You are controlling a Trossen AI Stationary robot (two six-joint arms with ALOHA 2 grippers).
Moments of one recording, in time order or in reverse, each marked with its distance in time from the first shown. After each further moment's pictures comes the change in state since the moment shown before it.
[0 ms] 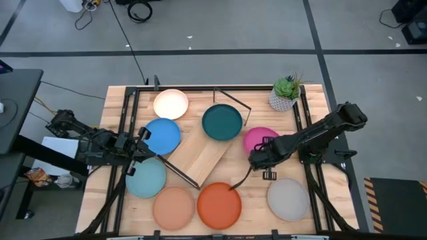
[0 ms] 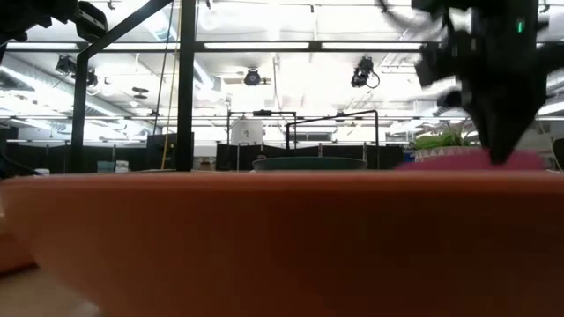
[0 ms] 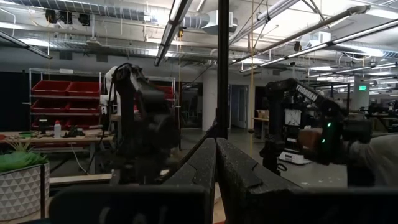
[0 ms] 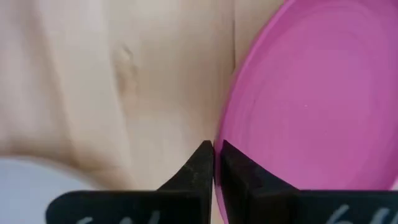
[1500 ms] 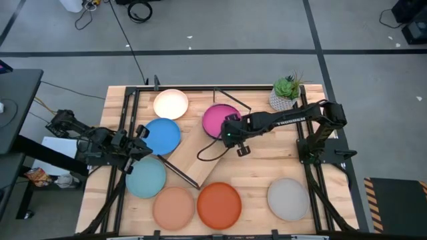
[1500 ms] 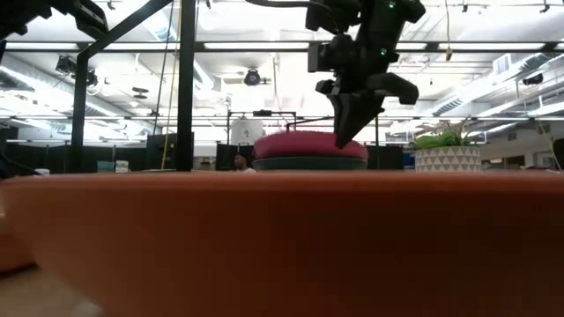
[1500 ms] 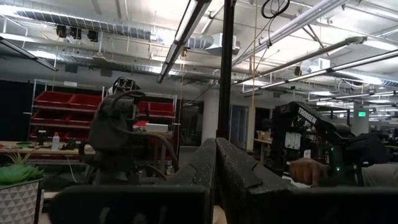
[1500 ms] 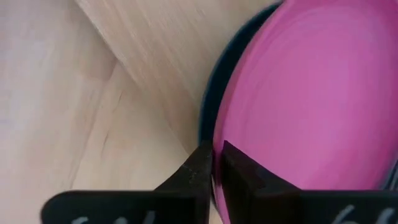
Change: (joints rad) left arm 0.000 0.000 0.000 0.091 -0.015 -0.031; right arm -0.361 0.211 0.279 0.294 0.075 -0.852
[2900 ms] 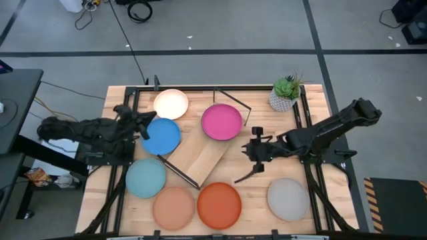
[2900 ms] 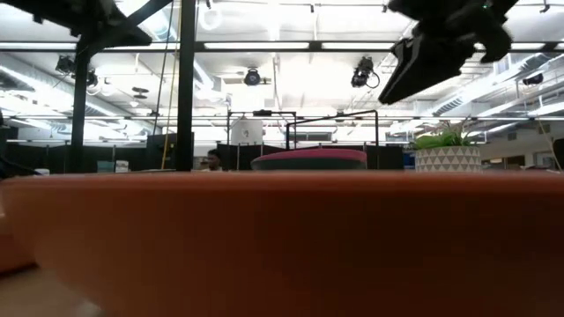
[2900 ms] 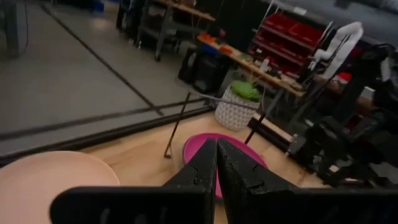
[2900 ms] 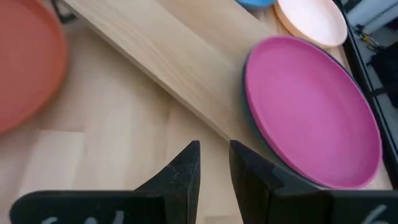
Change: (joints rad) left arm 0.291 0.180 0.462 -0.930 -0.598 -0.575; right arm 0.343 -0.443 -0.460 0.353 0.263 0.457
